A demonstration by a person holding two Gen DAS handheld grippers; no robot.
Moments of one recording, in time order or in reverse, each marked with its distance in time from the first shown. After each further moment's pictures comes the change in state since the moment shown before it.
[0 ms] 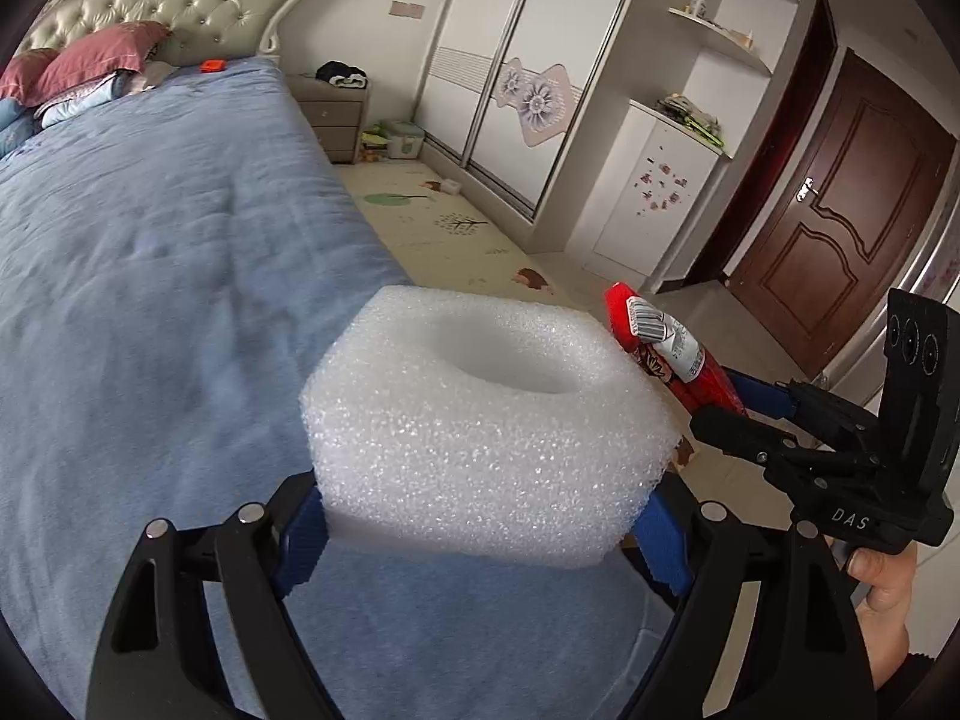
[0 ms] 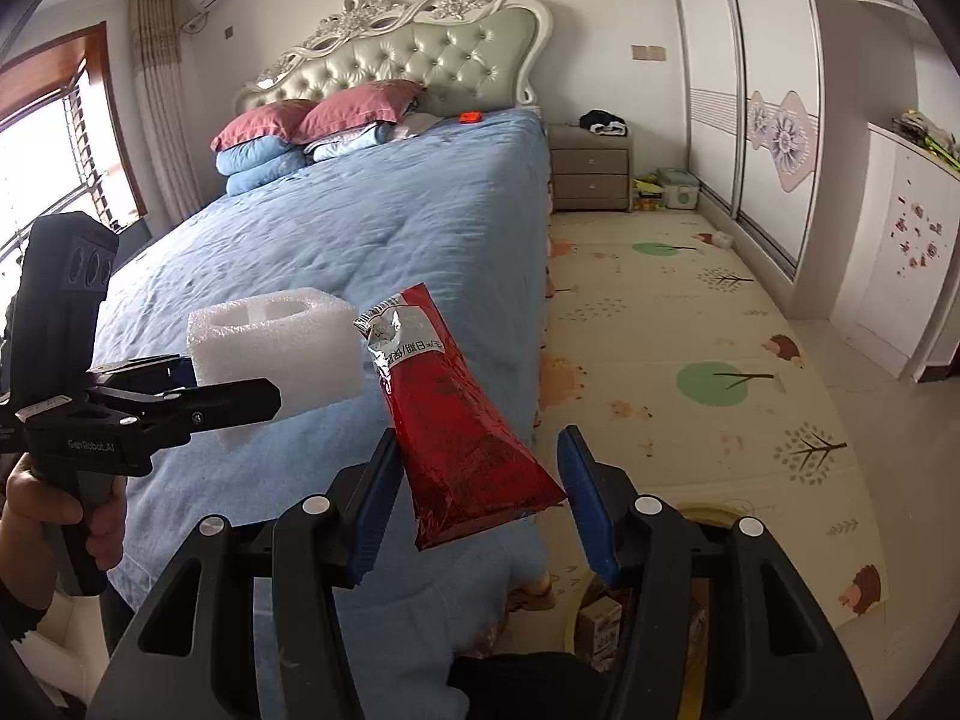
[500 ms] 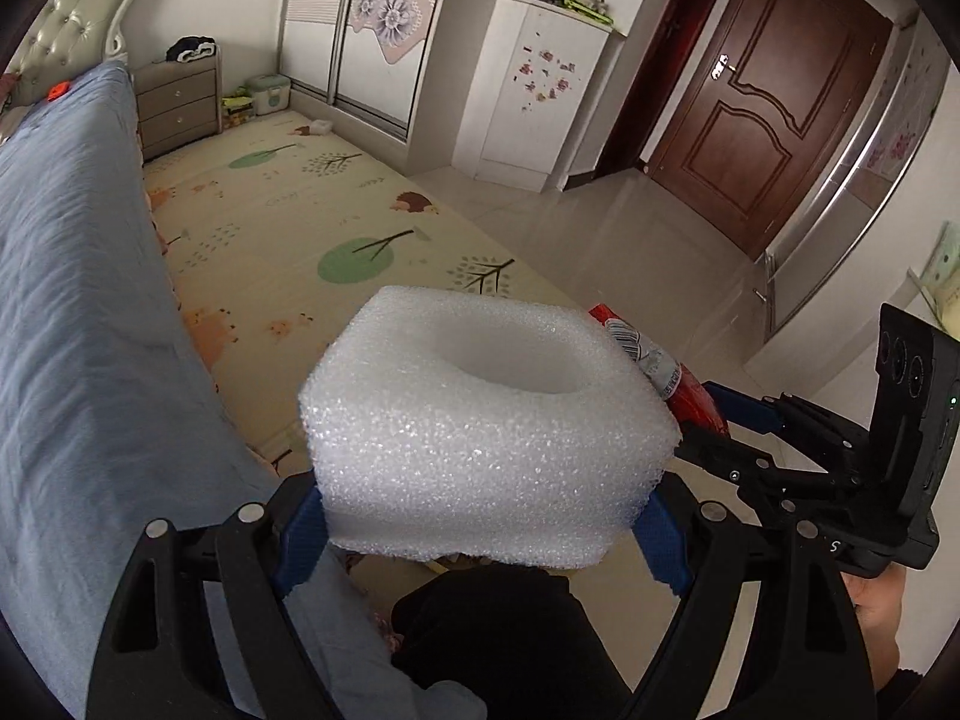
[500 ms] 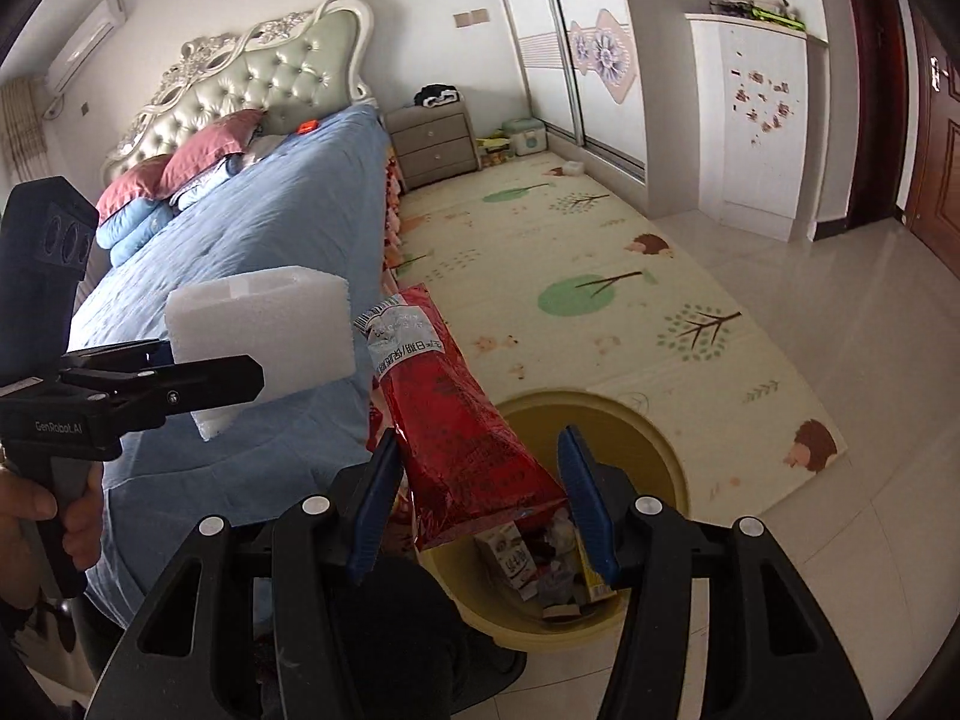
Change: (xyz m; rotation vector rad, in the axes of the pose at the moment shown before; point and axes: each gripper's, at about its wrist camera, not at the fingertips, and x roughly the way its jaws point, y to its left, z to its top) left arm 0.125 -0.148 -0.001 0.221 0.221 -0.138; right arm -0.051 -0.133 -0.092 0.297 0.027 -0.203
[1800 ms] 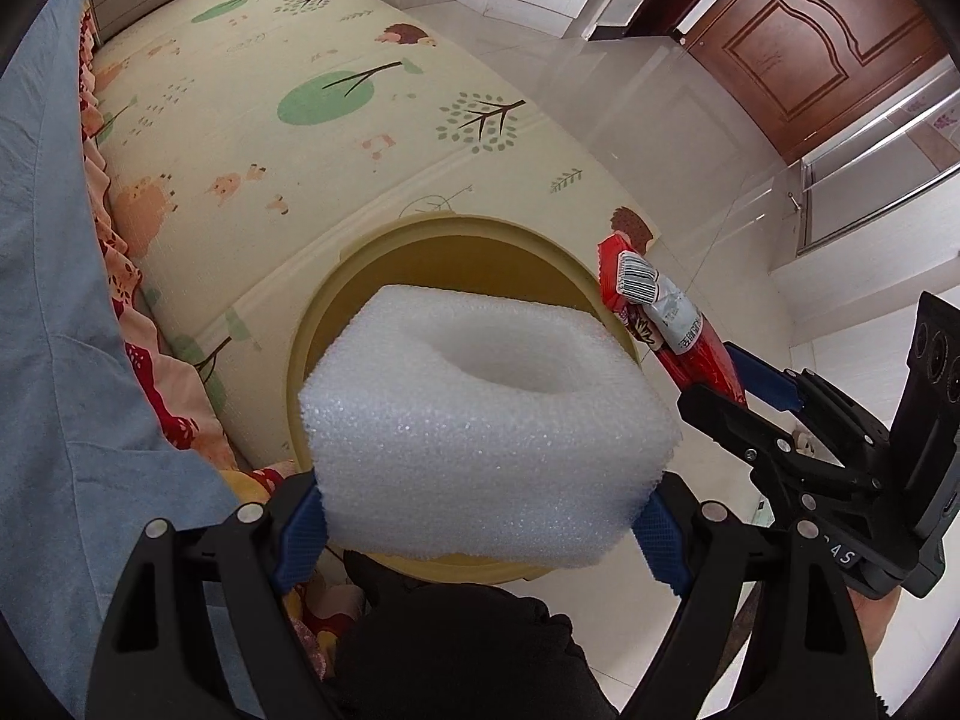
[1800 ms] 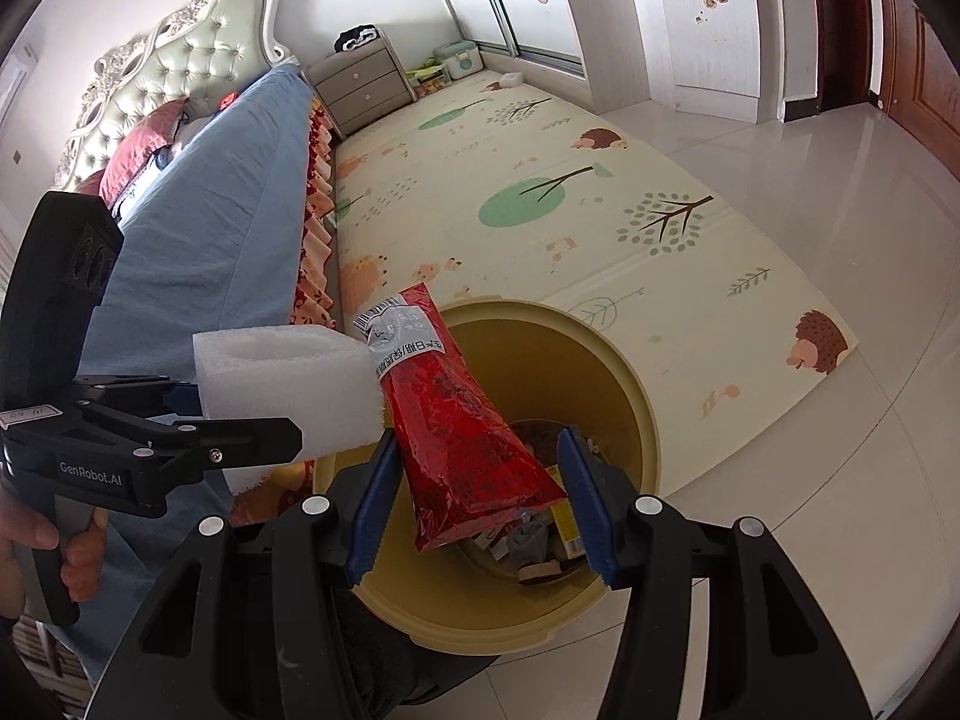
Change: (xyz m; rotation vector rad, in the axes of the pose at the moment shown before) left arm 0.164 -0.001 0.003 -0.096 0.388 -0.022; right arm 0.082 -0.081 -0.027 0.162 0.175 -0.010
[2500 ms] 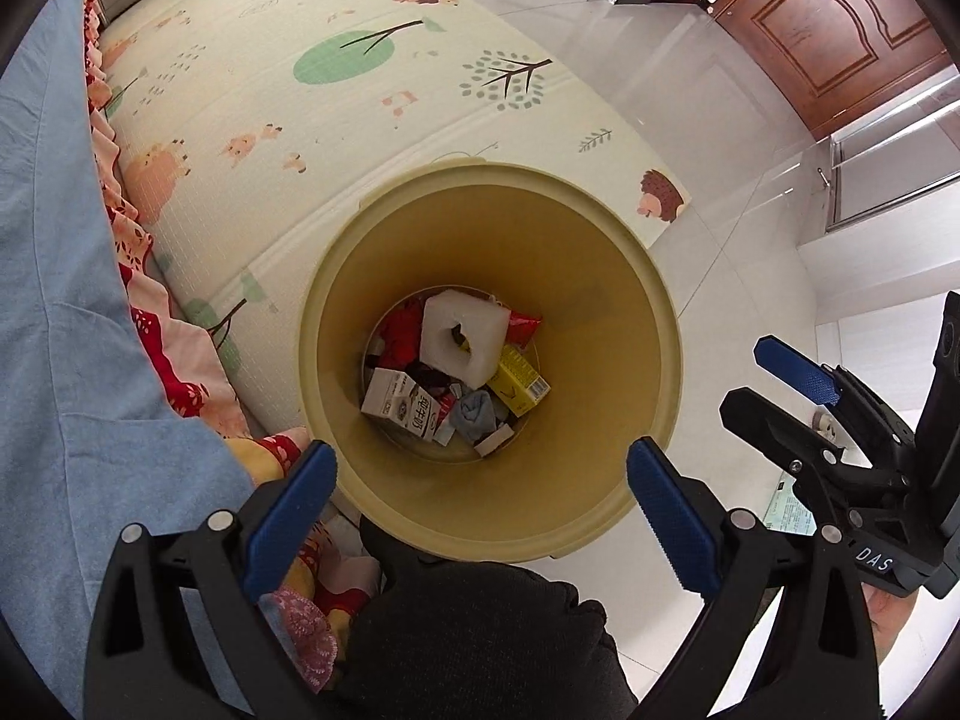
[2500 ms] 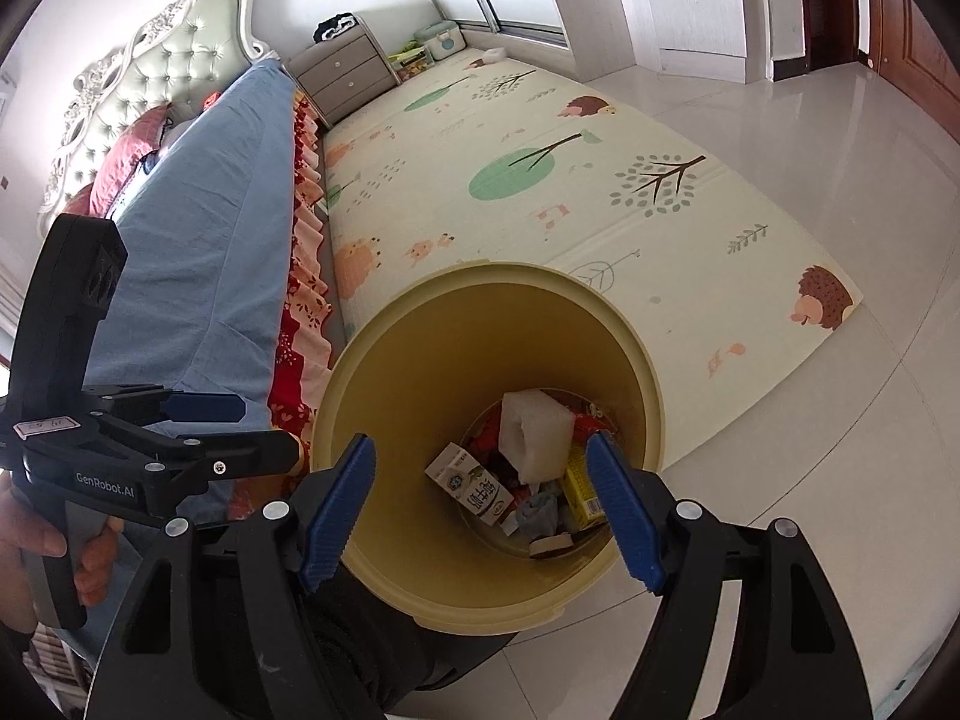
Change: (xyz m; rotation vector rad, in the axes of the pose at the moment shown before) left arm 0.020 0.004 -0.007 -0.003 0.085 0.072; right arm 0.006 -0.010 -0.013 0.068 0.050 0.009
